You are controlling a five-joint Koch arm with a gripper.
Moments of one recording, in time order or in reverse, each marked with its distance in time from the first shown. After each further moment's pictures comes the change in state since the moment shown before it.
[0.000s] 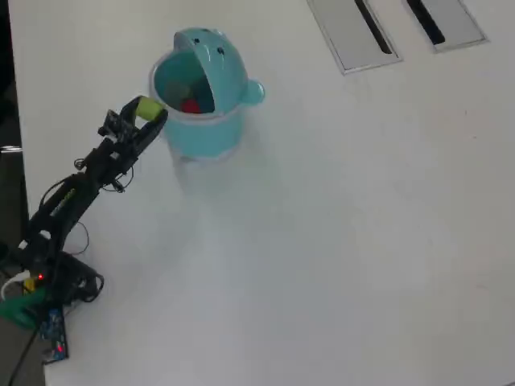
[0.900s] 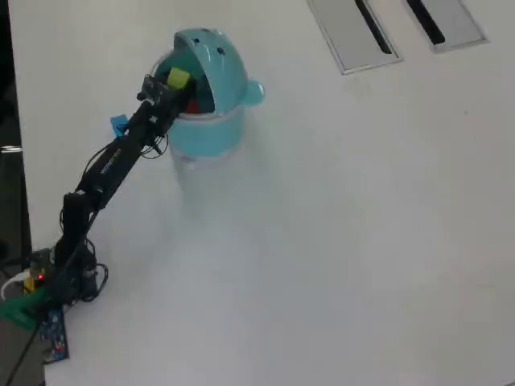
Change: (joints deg) arm -1.1 -42.0 -42.0 1.1 -7.1
